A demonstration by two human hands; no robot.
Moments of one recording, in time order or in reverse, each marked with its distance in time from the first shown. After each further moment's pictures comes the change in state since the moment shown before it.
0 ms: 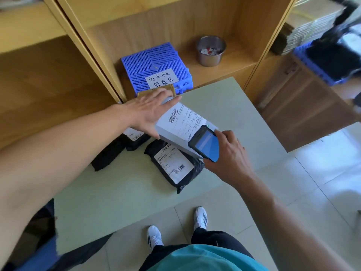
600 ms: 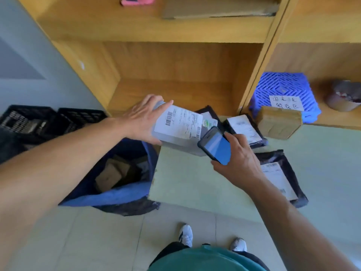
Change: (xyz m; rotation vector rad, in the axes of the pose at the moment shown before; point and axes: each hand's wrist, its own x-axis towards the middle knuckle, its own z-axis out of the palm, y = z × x) left_hand -0.446 -0.040 0.072 -0.183 0.050 -0.760; right_hand -0.055 -0.297 0.099 0.036 -0.132 -0.479
